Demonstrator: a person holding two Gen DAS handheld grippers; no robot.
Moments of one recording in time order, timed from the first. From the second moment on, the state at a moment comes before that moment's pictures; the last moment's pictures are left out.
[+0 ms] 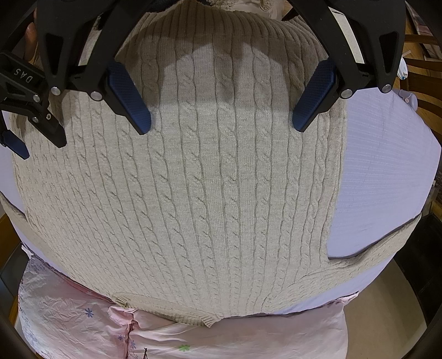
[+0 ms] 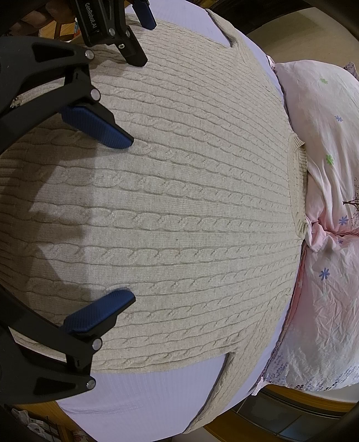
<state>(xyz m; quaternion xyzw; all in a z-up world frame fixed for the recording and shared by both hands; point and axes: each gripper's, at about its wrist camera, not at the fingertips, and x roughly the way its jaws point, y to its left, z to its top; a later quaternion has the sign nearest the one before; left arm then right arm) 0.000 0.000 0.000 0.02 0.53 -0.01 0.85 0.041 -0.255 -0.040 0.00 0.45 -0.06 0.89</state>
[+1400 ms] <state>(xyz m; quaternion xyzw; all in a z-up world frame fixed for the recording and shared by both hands) -0.006 -0.002 0.000 0.02 0.51 -0.02 0.86 0.043 -0.276 -0.035 0.01 0.43 -0.01 0.90</state>
